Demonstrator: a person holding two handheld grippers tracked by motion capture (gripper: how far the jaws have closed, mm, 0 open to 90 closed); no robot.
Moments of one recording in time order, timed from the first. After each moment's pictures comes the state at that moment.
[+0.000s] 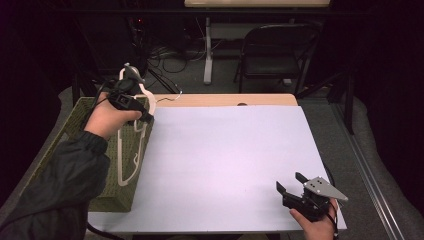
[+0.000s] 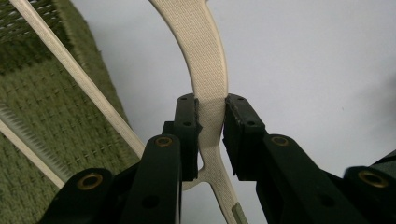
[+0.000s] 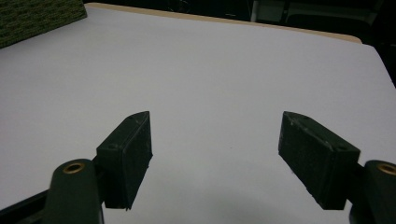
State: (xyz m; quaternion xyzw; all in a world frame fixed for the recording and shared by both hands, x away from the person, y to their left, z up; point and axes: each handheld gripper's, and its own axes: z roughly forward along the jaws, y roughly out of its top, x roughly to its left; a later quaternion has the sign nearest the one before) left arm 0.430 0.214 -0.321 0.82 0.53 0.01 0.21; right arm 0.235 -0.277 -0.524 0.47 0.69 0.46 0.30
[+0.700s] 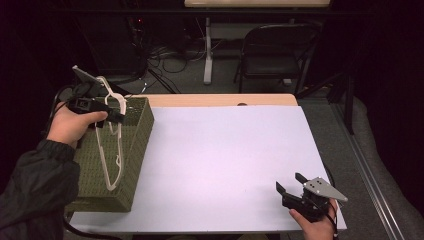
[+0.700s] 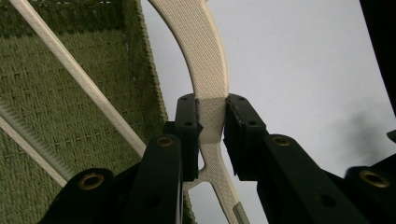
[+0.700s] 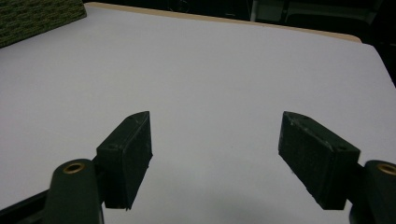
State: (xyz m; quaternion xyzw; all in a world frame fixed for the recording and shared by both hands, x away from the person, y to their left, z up) left arm 0.418 0.297 -0.329 0.74 0.60 -0.03 0.29; right arm 0.234 -0.276 -0.524 0.47 0.69 0.46 0.30
